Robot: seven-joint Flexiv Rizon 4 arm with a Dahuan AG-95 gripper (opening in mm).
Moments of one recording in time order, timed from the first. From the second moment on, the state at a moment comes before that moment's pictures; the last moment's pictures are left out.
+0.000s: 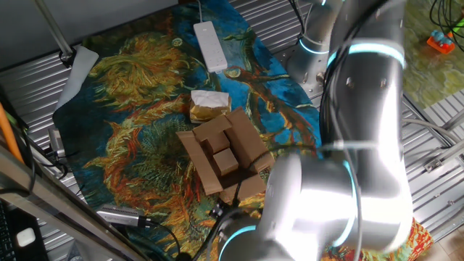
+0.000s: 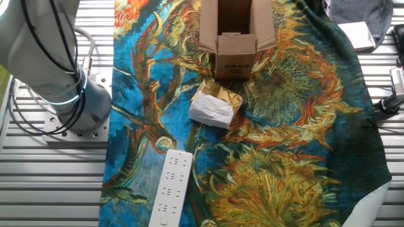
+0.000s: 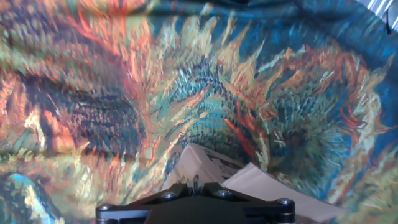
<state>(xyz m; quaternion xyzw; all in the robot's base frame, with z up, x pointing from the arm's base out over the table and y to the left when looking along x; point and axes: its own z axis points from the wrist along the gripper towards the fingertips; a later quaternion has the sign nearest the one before) 0.527 0.390 0.220 0.24 -0.94 0.20 0.14</state>
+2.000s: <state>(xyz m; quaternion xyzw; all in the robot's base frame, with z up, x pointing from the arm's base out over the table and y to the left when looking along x) 0.525 0.385 0.209 0.25 -0.97 0.07 0.00</state>
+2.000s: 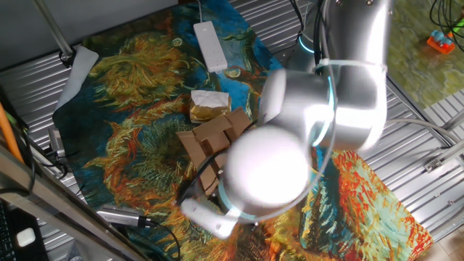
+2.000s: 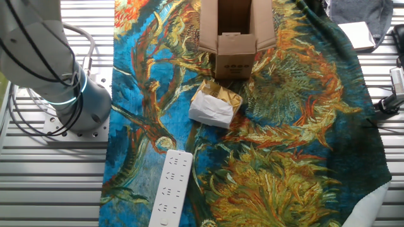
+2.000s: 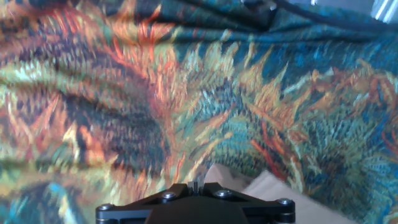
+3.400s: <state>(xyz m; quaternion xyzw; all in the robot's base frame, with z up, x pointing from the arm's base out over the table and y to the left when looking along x) 0.528 0.389 0.215 0.23 -0.97 0.07 0.04</state>
